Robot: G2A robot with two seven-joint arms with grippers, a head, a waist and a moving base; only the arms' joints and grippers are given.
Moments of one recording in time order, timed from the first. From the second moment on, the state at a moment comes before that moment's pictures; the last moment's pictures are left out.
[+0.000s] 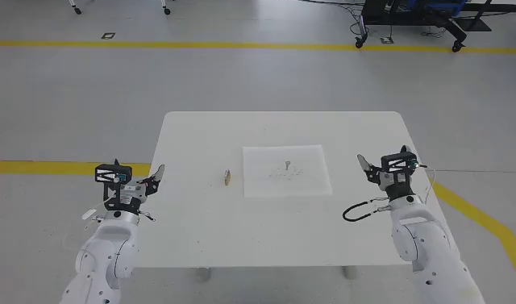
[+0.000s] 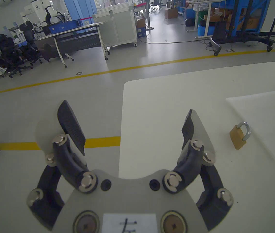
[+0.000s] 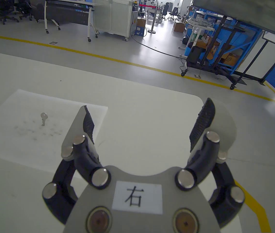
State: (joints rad) left arm 1.73 -1.15 -1.60 -1.80 1.33 0.00 0.00; right arm -1.73 -1.15 1.60 -1.80 -1.33 0.00 0.00
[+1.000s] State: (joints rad) left arm 1.73 -1.15 -1.60 -1.80 1.33 0.00 0.00; right arm -1.27 -1.17 1.19 -1.47 -1.21 -0.73 0.39
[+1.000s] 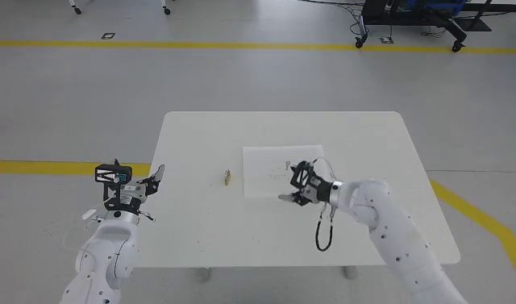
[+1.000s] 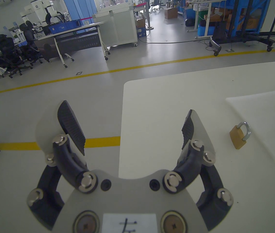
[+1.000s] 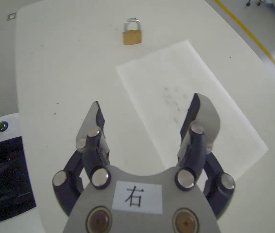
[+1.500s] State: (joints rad) left arm 1.73 -1.15 -1.60 -1.80 1.33 0.00 0.00; right arm -0.96 -1.24 1.02 -1.08 -1.07 -0.59 0.47
